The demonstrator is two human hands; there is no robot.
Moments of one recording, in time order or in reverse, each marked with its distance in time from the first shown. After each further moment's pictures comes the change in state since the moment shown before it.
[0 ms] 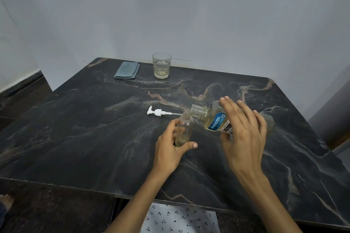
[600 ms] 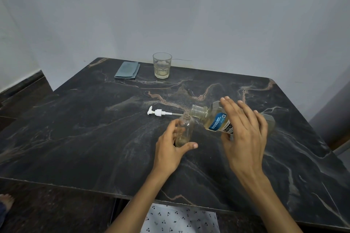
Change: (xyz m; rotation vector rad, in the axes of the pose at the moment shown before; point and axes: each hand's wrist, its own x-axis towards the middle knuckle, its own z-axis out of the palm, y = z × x) left_hand 0.000 0.001 0.000 -0.002 -0.010 0.008; right_hand 0.000 0.002 0.000 0.003 -0.014 -0.009
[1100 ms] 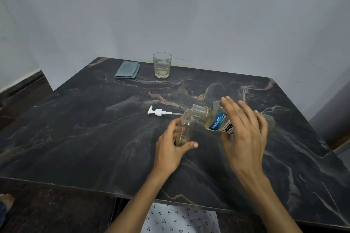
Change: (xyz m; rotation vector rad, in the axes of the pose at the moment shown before) left_hand 0.001 -0.002 0.000 0.000 -0.001 -0.004; right_hand -0.001 -0.001 0.001 0.000 -0.008 0.015
